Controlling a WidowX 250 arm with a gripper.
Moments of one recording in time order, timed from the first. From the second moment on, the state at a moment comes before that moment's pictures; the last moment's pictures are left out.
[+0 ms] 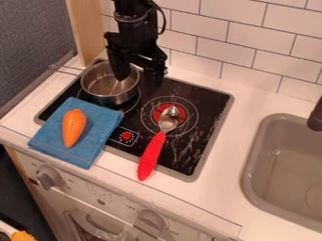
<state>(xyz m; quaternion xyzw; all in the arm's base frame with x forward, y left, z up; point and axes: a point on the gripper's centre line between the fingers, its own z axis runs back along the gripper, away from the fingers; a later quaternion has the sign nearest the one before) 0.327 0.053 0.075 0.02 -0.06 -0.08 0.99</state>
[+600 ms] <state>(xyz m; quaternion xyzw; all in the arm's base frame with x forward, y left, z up) 0.304 -0.003 0.046 0.01 -0.04 -0.13 0.99</state>
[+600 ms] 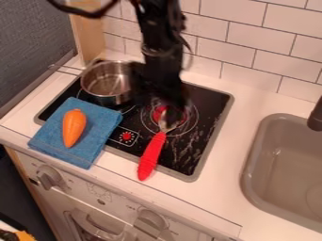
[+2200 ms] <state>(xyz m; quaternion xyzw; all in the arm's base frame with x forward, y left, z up) 0.264 -0.014 0.022 0.01 -0.02 -0.07 1.00</state>
